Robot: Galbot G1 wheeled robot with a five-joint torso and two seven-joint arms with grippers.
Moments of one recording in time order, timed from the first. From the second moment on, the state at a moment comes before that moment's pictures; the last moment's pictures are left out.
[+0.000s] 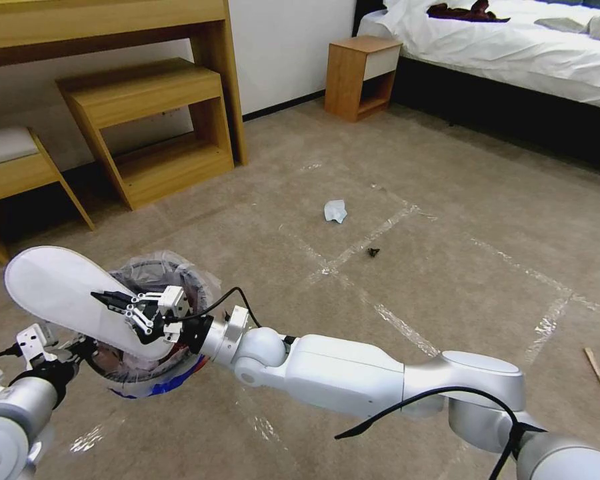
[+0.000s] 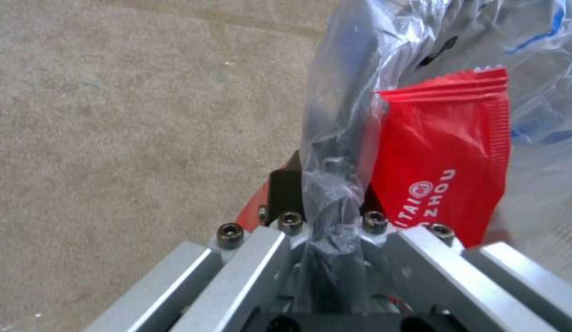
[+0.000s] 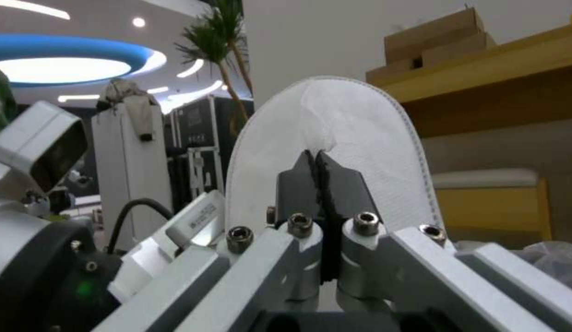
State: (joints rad) left arm 1.68 -1.09 -1.02 -2.26 -1.25 0.52 -0.44; right arm -0.25 1.47 -0.96 1.32 0.99 0.61 -0.24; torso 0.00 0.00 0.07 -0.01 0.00
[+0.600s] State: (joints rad) left arm 1.68 -1.09 -1.02 -2.26 -1.25 0.51 -0.43; right arm -0.25 1.50 -0.96 1.21 0.96 0.64 -0.26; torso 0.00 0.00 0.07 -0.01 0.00
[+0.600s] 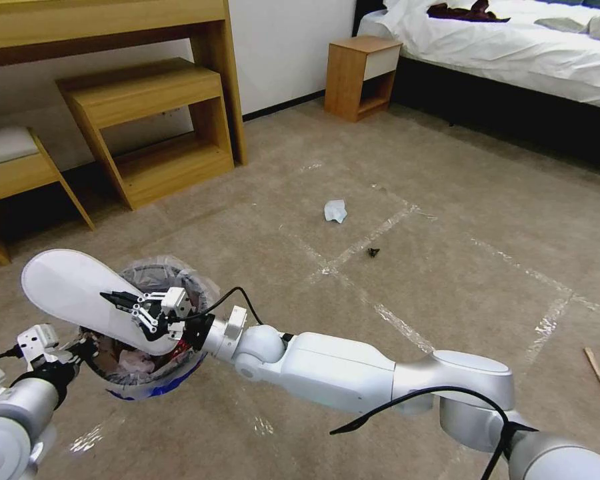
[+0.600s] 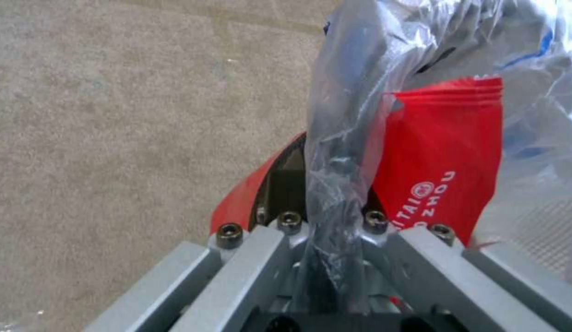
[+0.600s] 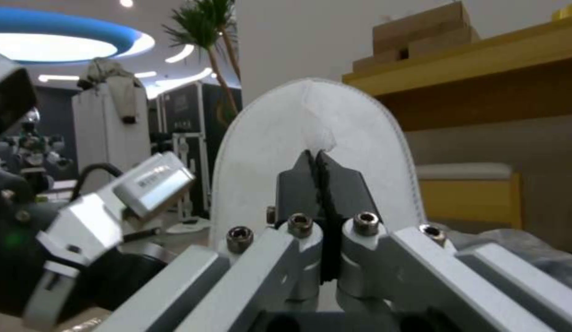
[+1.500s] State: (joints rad) left arm 1.67 -1.09 -1.01 -2.26 -1.25 0.51 -0.43; right arm -0.26 1.49 -0.94 1.22 0.93 0.62 -0.25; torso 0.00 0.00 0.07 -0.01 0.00
